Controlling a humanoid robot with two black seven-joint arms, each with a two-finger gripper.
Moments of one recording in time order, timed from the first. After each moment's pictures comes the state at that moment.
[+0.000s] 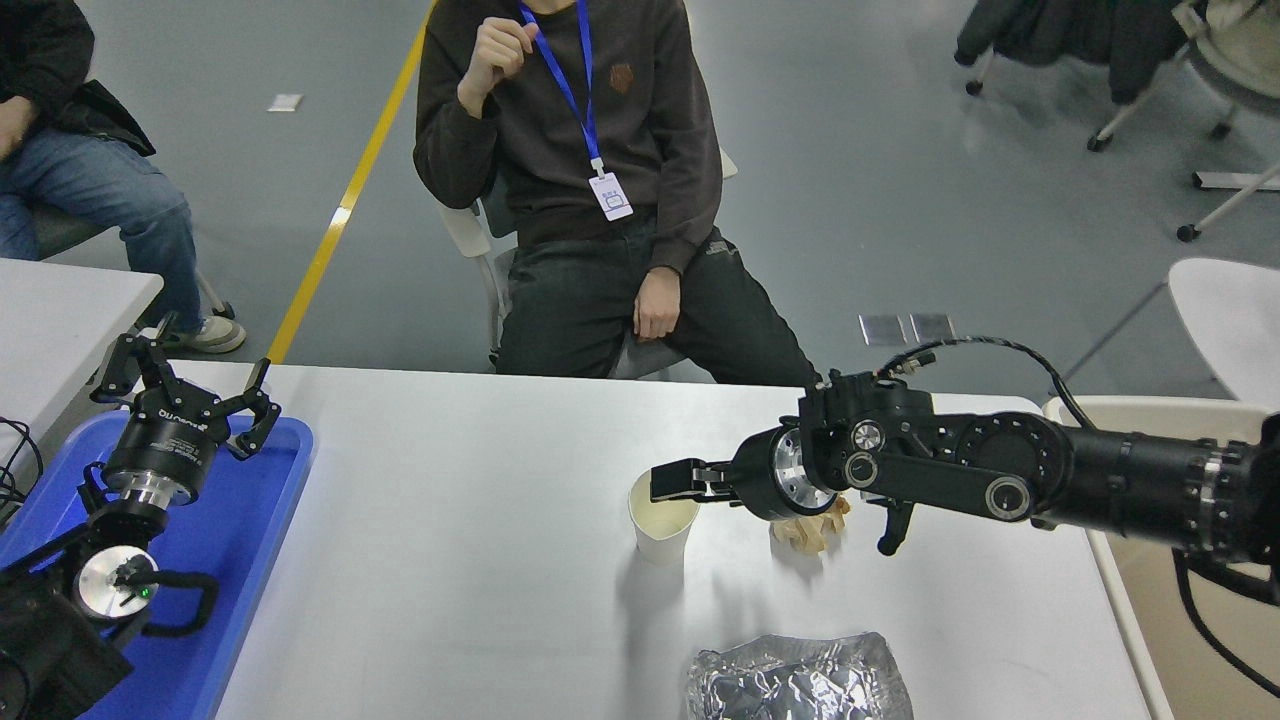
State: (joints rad) left arm -0.56 0.46 -0.60 -0.39 -0.23 -0.70 -0.59; right arm 1.21 -0.16 -0.16 1.07 -0.80 0.20 -0.30
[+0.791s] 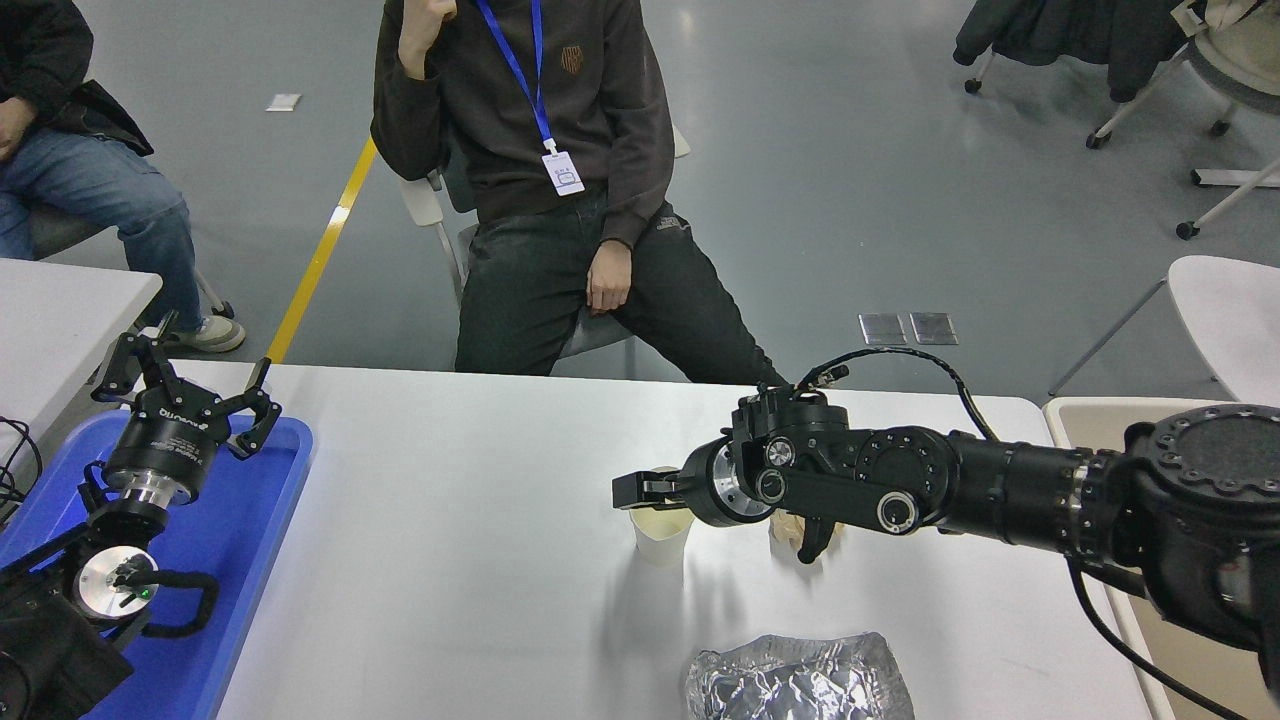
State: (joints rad) left arm -0.56 0.46 -0.60 -0.39 -0.23 -0.70 -0.59; right arm 1.19 -0.01 -0.18 0.93 -0.81 0.18 -0.33
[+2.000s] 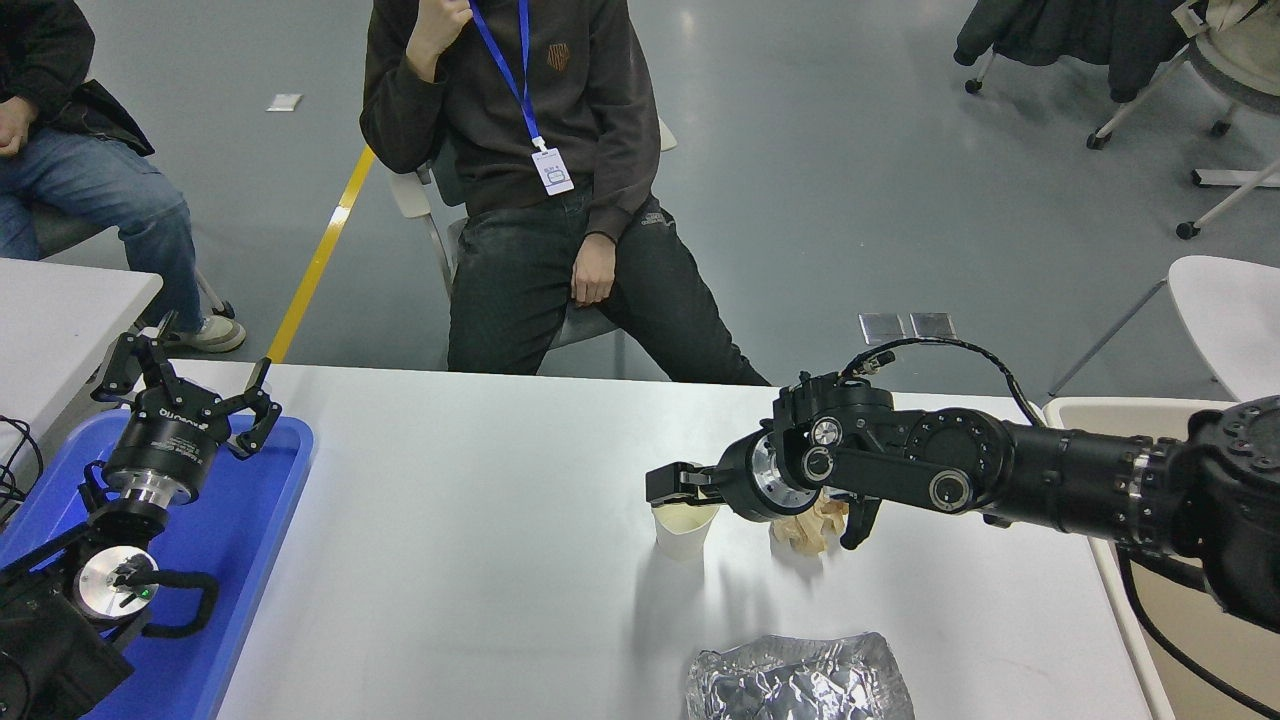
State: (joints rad) left arm -0.56 0.46 -0.60 -0.39 -0.23 -0.70 -0.59; right arm 1.20 -0.13 -0.18 1.00 -0.75 0.21 -0.33
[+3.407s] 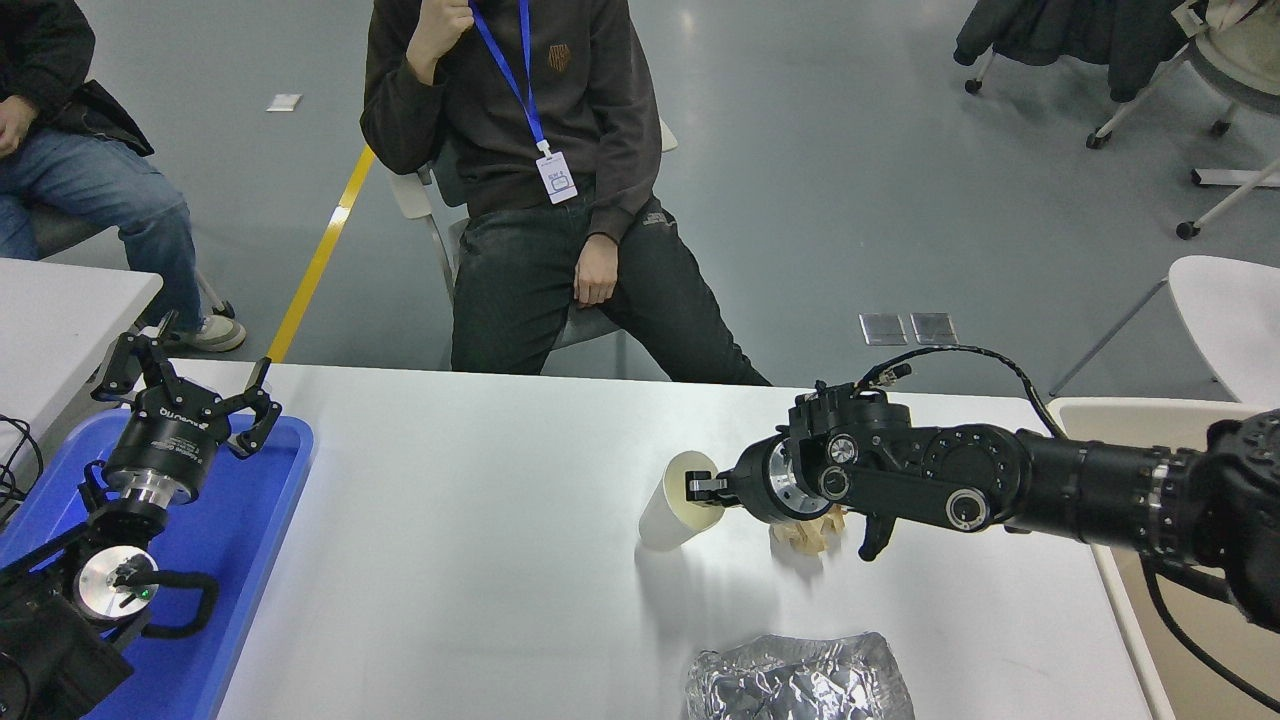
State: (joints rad) left arm -0.56 0.46 -0.60 -0.39 -0.23 -0.70 -0.59; right arm 1.22 -0.24 -0.18 1.14 -0.82 0.19 -0.31
